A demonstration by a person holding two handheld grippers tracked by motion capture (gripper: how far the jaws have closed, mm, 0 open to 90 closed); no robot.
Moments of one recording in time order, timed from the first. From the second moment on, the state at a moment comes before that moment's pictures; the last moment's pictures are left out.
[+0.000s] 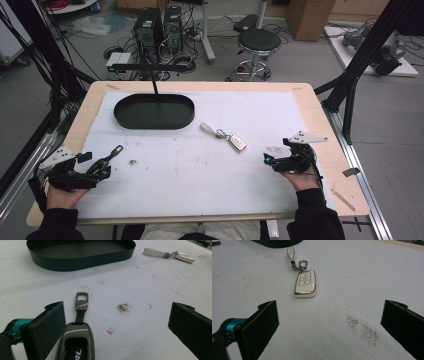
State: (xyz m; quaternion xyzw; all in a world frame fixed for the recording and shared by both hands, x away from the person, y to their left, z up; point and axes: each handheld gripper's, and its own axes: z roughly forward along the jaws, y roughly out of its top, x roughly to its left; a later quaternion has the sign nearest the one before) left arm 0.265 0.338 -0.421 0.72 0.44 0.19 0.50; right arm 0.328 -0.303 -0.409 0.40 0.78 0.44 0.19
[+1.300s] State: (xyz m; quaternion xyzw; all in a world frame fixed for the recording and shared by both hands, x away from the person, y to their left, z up) left arm 0.266 0.333 -0.423 0.73 0.44 0.20 0.49; right arm 0.339 -0.285 -0.402 0.38 0.80 0.42 0.19
